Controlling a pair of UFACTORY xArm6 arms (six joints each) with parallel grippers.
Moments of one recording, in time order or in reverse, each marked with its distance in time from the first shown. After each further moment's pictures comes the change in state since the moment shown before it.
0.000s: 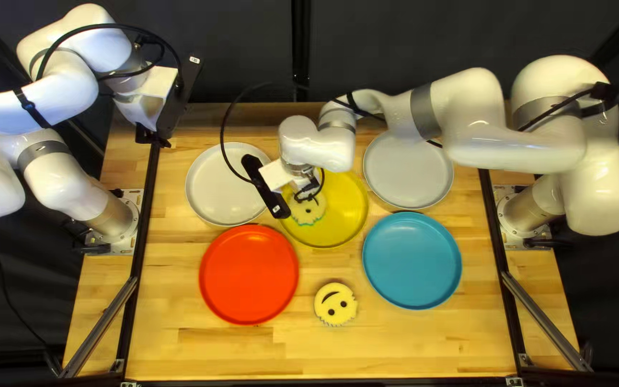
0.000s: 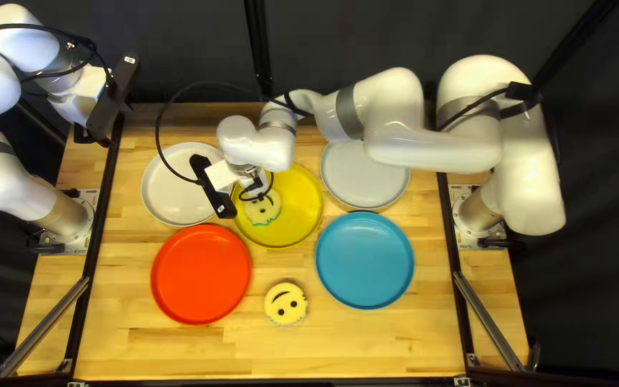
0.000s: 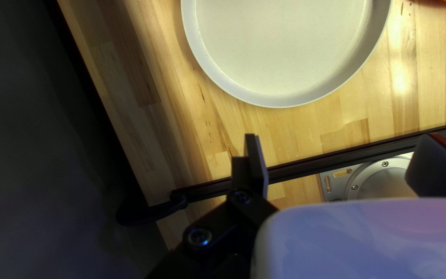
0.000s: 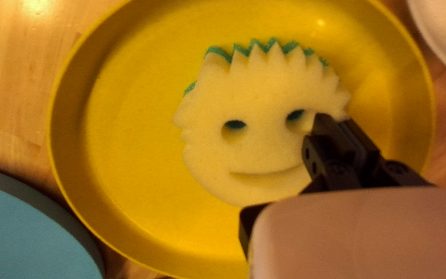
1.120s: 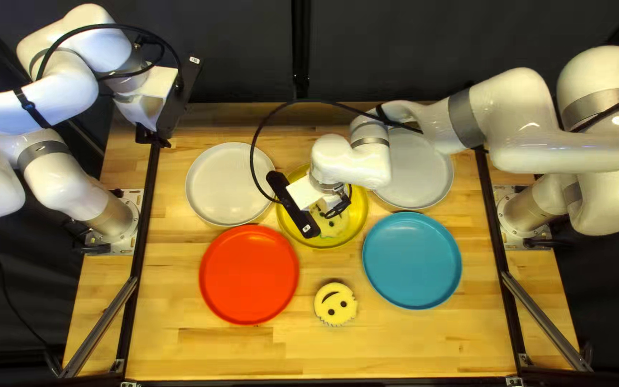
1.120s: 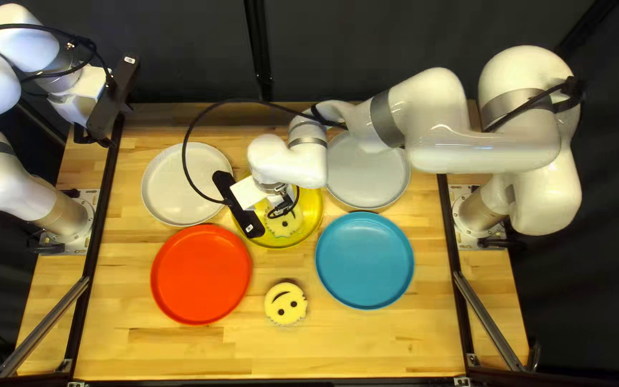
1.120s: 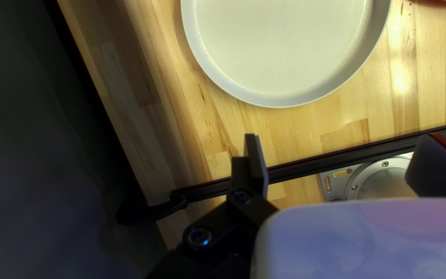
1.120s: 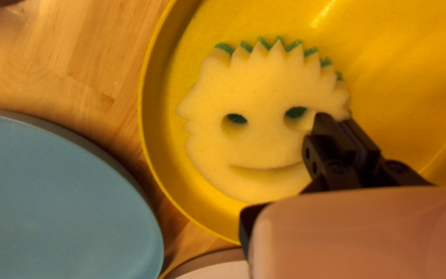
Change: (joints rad) left arm 0.000 0.000 0.000 0.000 0.000 0.000; right arm -0.005 -0.126 0.168 -0.033 -0.070 -0.005
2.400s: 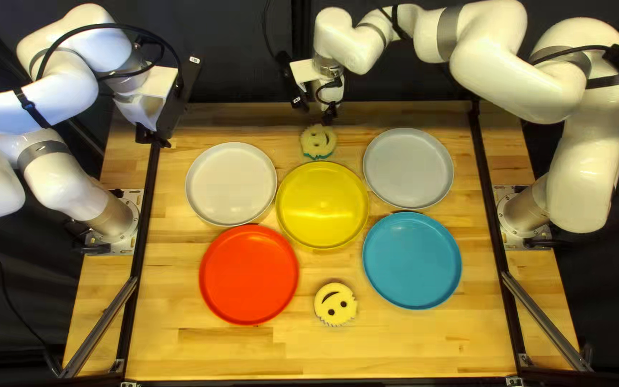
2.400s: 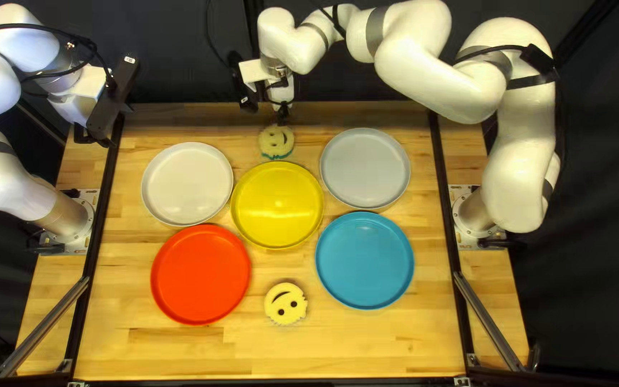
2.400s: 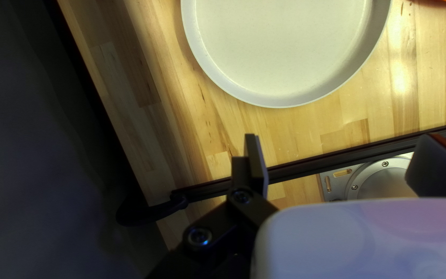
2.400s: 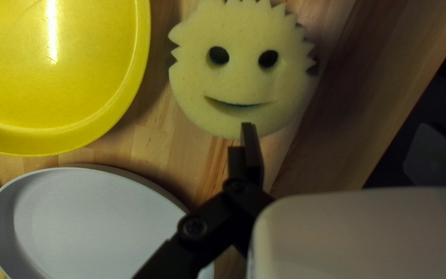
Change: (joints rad) left arm 0.000 0.000 0.000 0.000 0.000 0.000; right arm -0.454 -0.032 -0.056 0.134 0.138 -0.207
